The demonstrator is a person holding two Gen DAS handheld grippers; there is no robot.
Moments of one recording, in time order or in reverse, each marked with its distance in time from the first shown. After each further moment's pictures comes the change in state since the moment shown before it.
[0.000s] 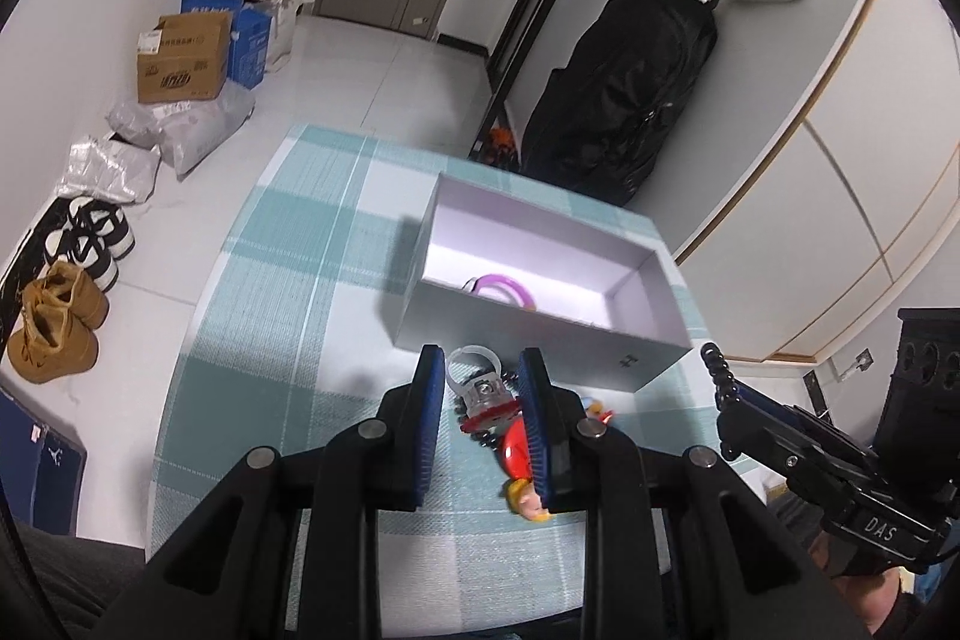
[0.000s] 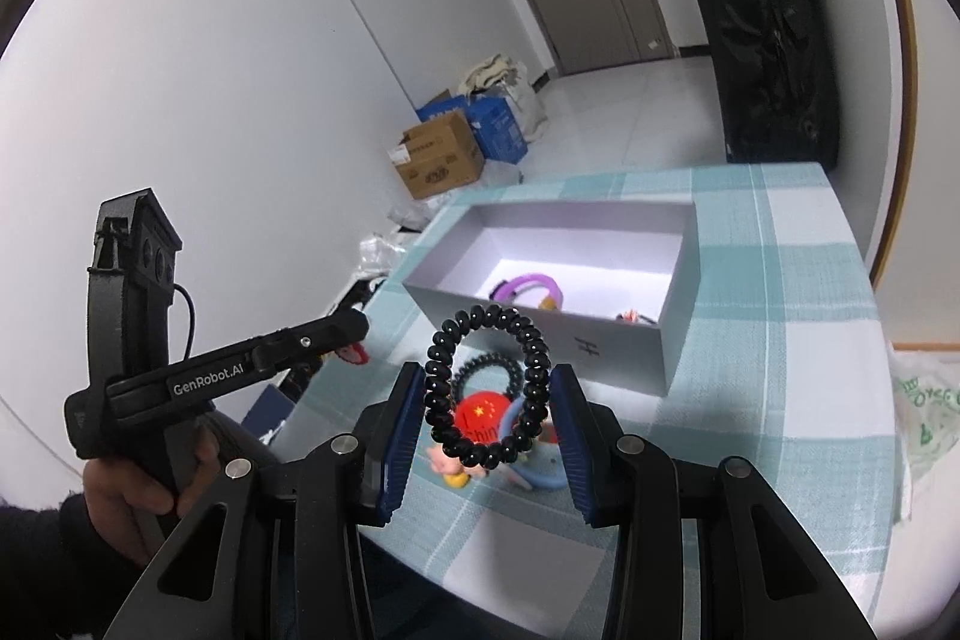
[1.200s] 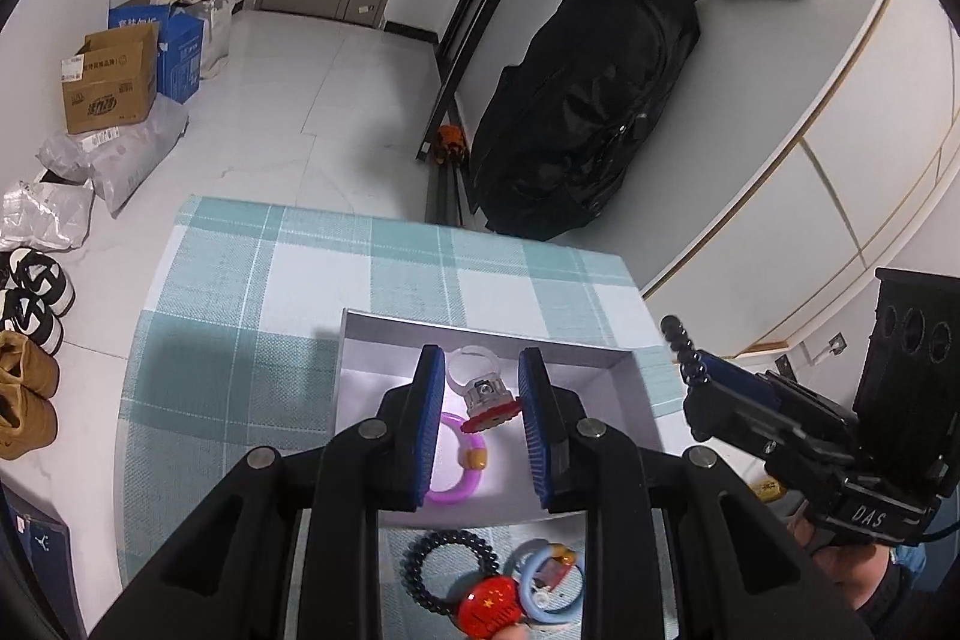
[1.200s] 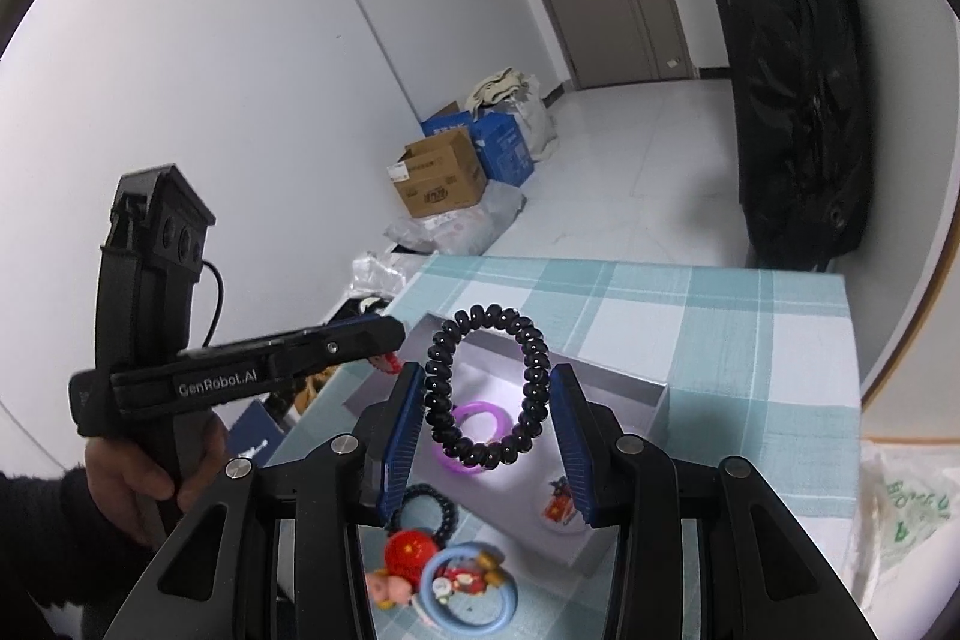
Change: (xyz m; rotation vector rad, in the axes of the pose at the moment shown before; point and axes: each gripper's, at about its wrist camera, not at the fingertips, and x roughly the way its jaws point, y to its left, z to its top) left arm 0.059 -0.011 0.071 0.045 0.069 -0.098; right arm 0.041 -0.039 0.084 -0.047 0.005 0.024
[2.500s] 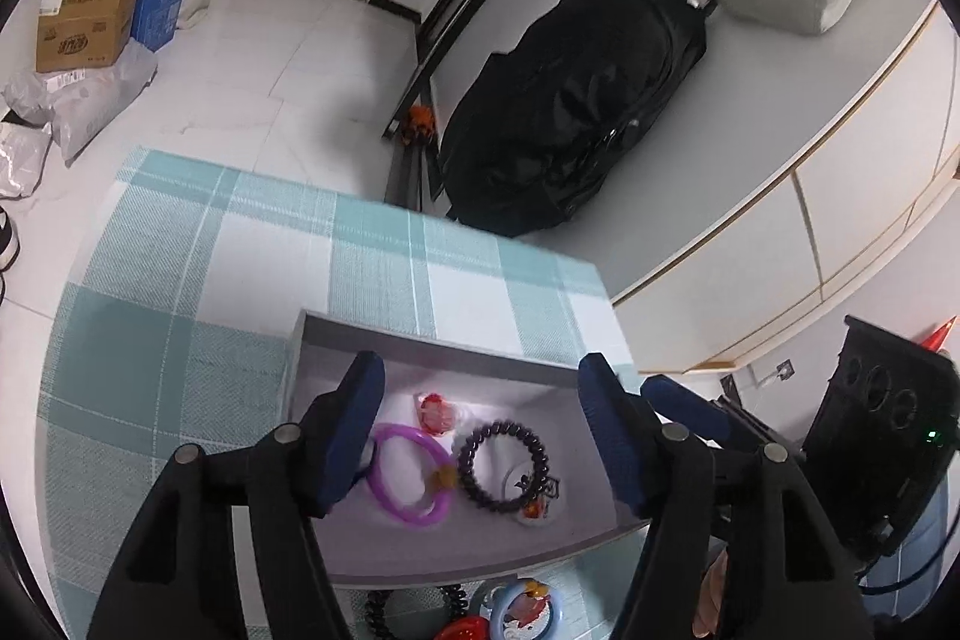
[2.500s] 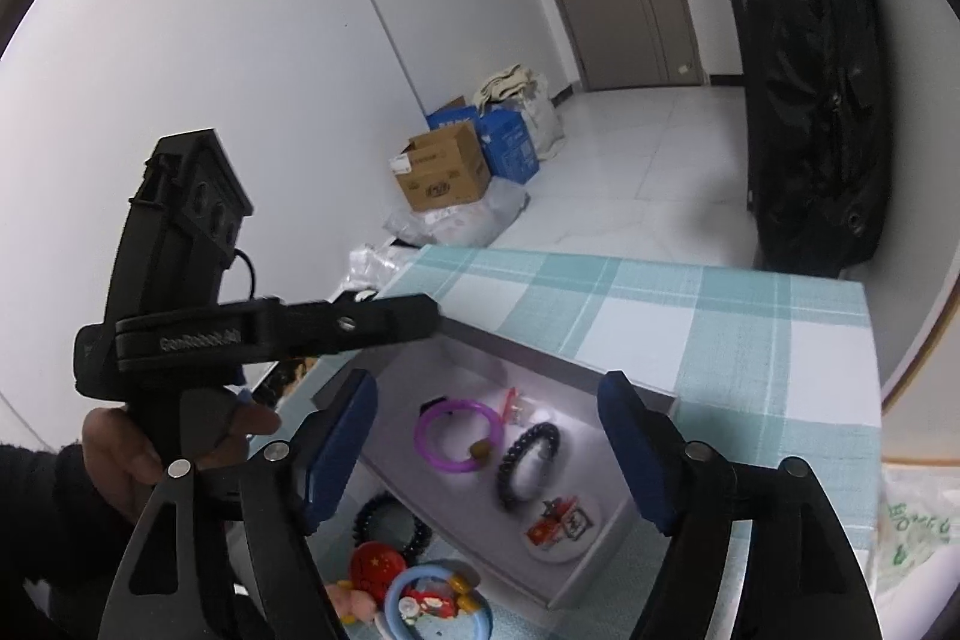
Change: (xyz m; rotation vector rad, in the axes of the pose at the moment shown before) left arm 0.022 0.013 0.008 -0.100 0.011 -0.146; right arm 0.018 -0.004 -0.008 -0.054 -0.005 -0.006
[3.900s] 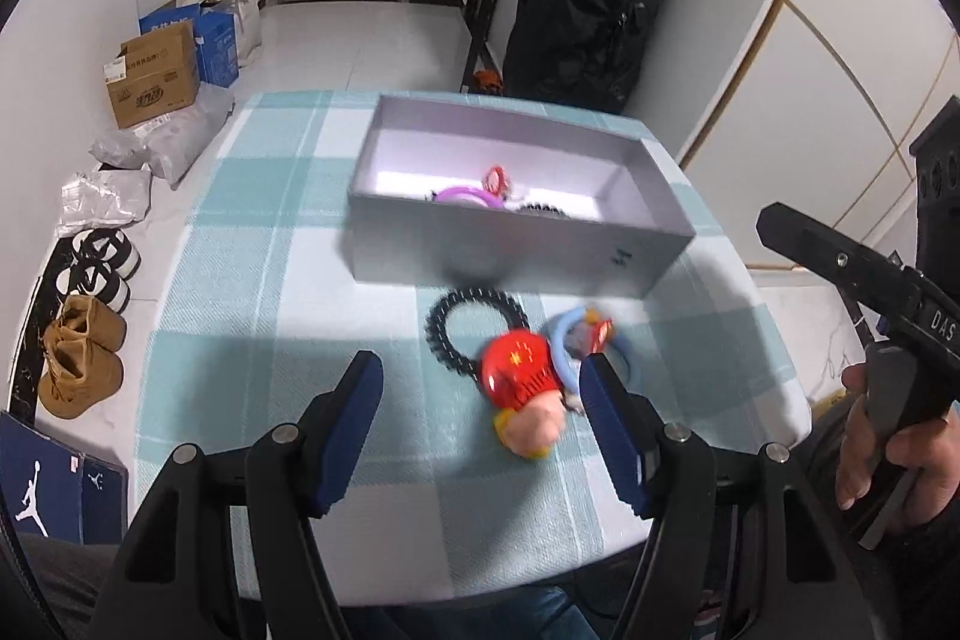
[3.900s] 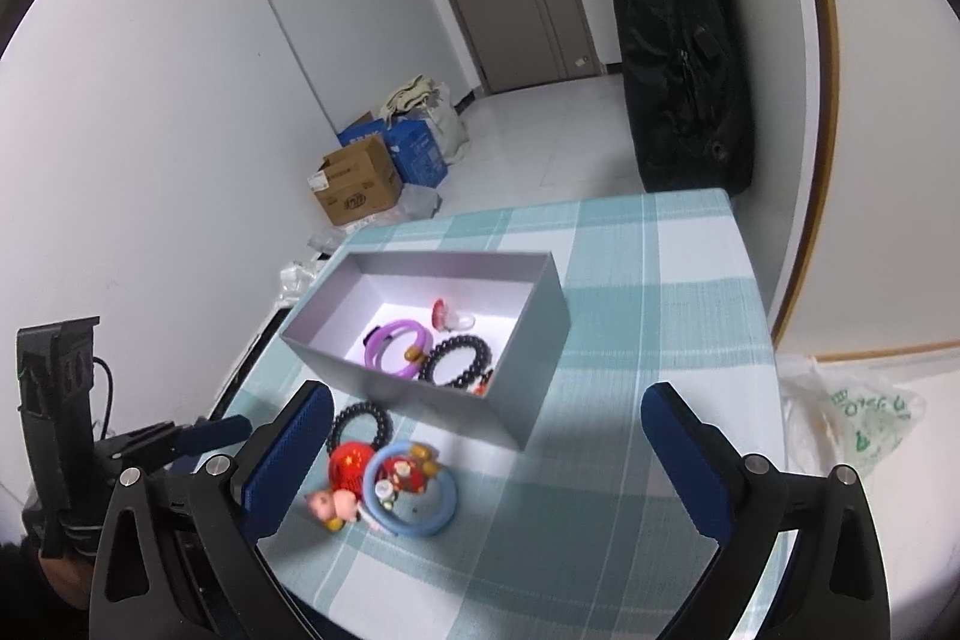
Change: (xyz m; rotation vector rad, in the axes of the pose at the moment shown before) left arm -0.041 -0.033 -0.113 0.200 0.071 0.324; right arm -0.066 0.003 -0.058 0.143 -0.024 -0.198
